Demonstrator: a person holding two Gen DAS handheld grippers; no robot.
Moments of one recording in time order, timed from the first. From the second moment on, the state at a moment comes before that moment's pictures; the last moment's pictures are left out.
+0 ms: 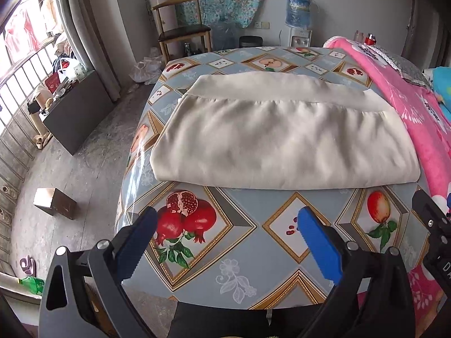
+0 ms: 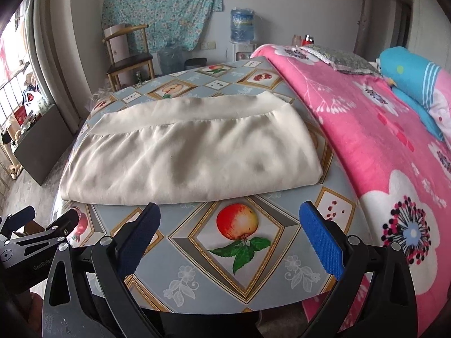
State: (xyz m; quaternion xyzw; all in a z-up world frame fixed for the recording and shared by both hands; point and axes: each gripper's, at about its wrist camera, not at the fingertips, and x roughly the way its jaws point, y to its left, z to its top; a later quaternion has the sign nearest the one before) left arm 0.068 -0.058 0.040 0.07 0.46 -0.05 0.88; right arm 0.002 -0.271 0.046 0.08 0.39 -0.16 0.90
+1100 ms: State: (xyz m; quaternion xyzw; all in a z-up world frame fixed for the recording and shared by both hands) left arm 0.082 -0.057 0.029 0.05 0.49 -0.07 0.87; right arm 0.019 -0.266 0.039 0.08 0.42 -0.15 0.89
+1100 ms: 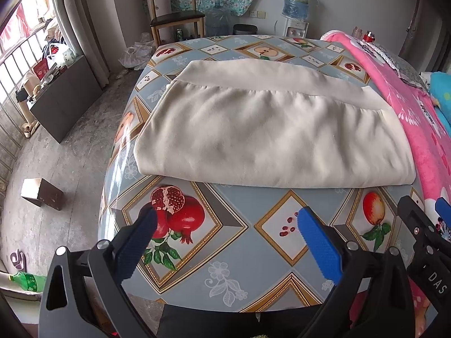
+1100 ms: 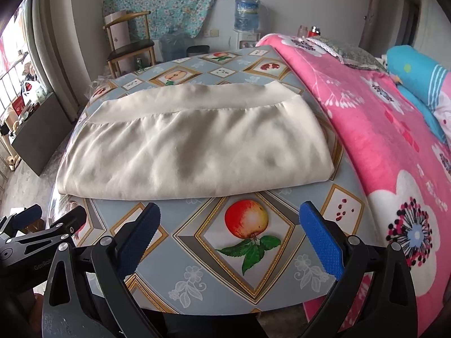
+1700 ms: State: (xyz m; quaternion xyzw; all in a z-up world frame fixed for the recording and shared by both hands) left arm 0.083 -0.057 0.026 0.05 0.50 -0.07 0.86; right arm 0.016 -0.270 0.040 0.07 0.42 -0.15 0.89
